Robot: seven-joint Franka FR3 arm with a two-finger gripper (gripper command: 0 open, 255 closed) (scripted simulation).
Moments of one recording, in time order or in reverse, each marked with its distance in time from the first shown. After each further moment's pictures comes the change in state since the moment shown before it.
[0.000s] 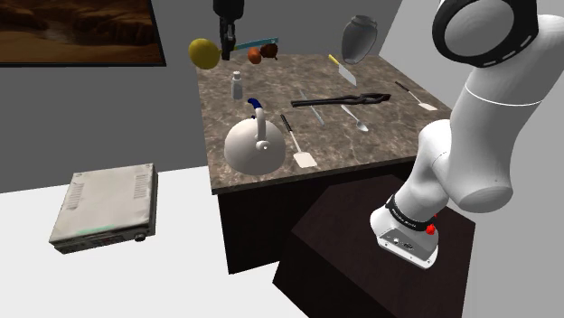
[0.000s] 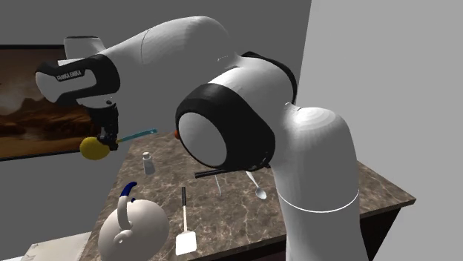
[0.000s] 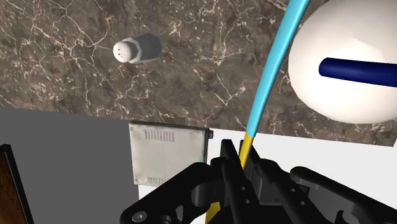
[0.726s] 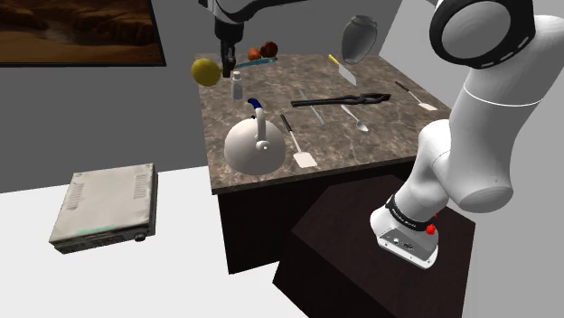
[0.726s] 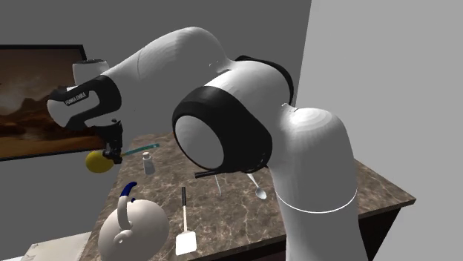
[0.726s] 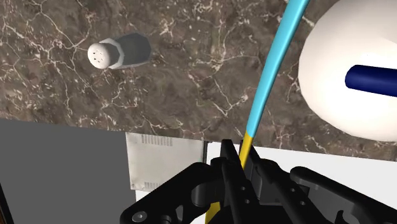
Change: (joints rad) arm 0.005 0.014 0.006 -0.126 0.009 0.138 -0.003
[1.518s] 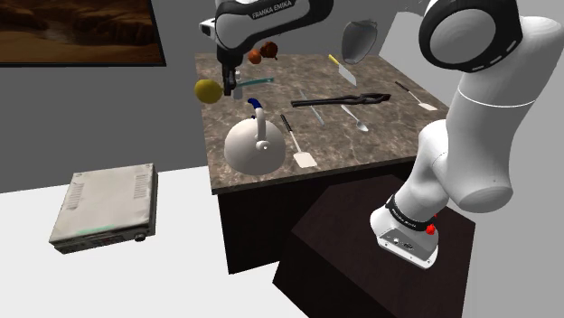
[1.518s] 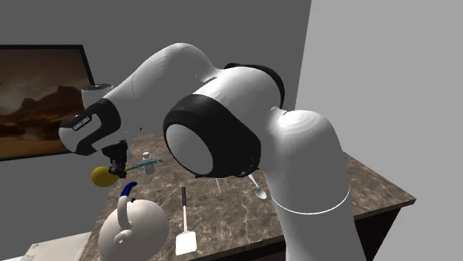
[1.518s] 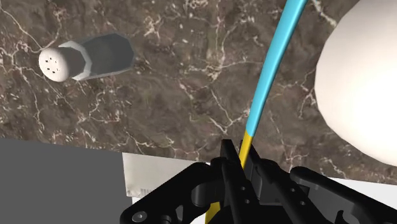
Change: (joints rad) arm -0.005 0.045 0.013 -0.110 0.030 0.149 -0.015
